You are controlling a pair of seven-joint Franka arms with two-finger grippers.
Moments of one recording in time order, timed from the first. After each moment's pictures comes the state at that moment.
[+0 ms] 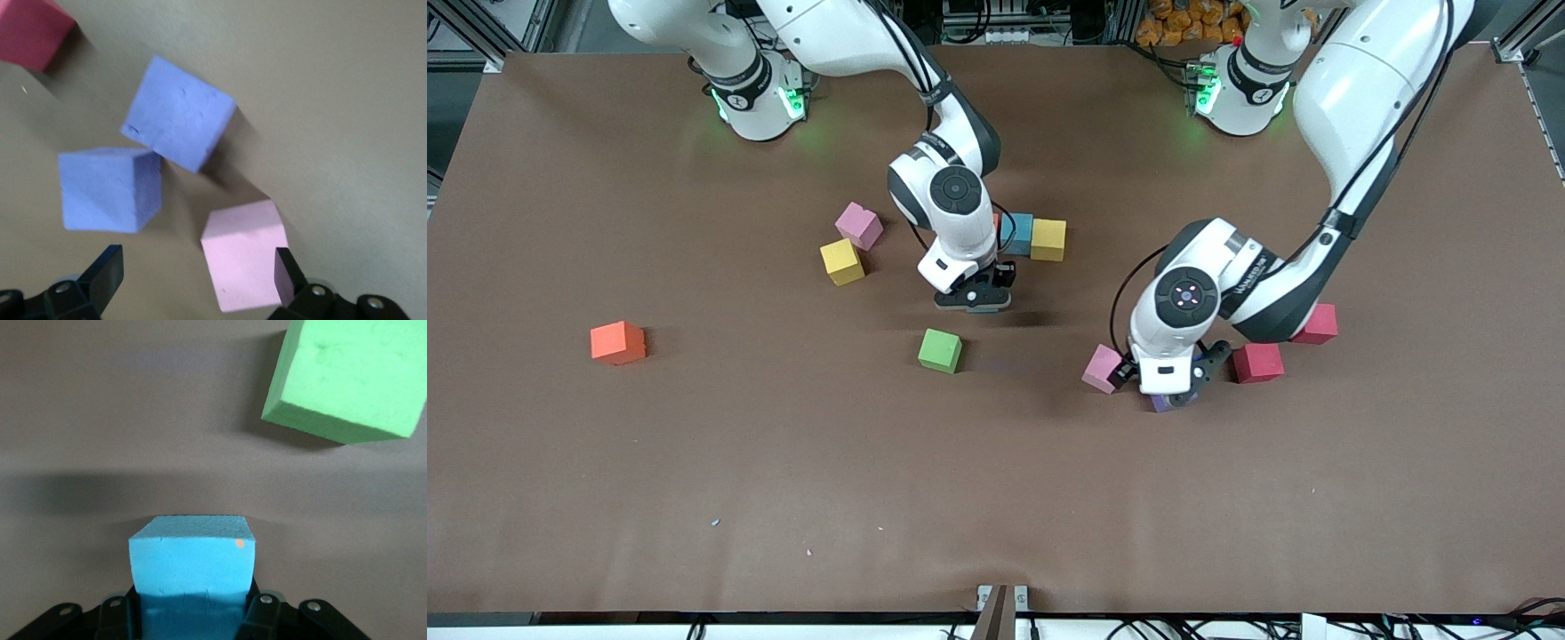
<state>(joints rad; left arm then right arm) 0.00 0.69 -0.60 -1.62 0.44 2.10 -1.56 0.95 0.62 -0.13 -1.81 0.17 2.47 0.70</state>
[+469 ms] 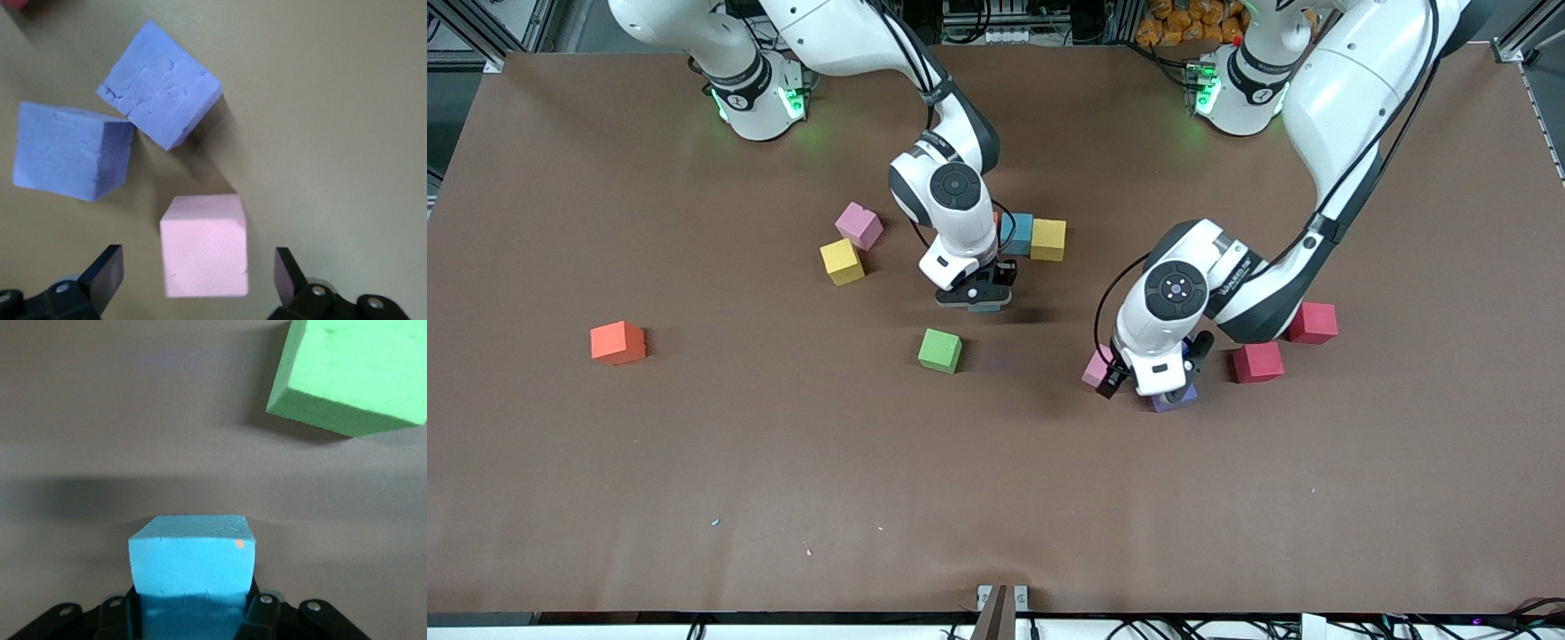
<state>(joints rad) -0.01 0.72 -0.58 -1.61 0.44 2.20 -1.81 0.95 0.62 -0.13 -1.82 0.16 2.49 0.72</state>
